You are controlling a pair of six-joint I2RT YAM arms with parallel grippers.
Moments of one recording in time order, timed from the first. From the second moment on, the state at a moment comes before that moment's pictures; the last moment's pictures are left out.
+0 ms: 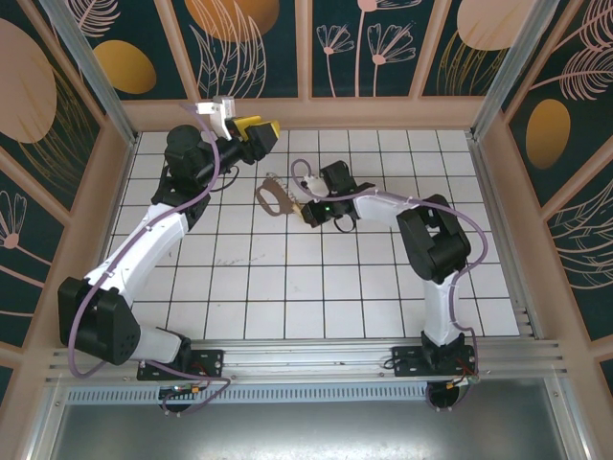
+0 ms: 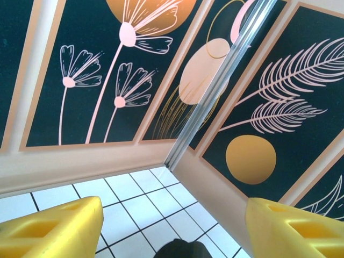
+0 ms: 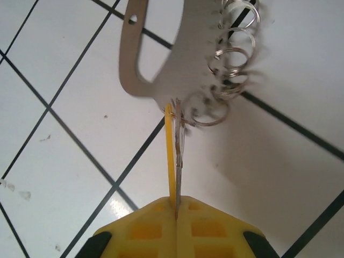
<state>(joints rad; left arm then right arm) -0.34 1.41 1.18 0.31 0.47 -0.54 0.57 2.01 1.32 -0.24 -0.41 0.07</state>
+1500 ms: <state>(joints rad) -0.34 1.49 1.19 0.34 0.53 -0.55 0.51 1.48 0.97 -0.16 -0.62 0.17</state>
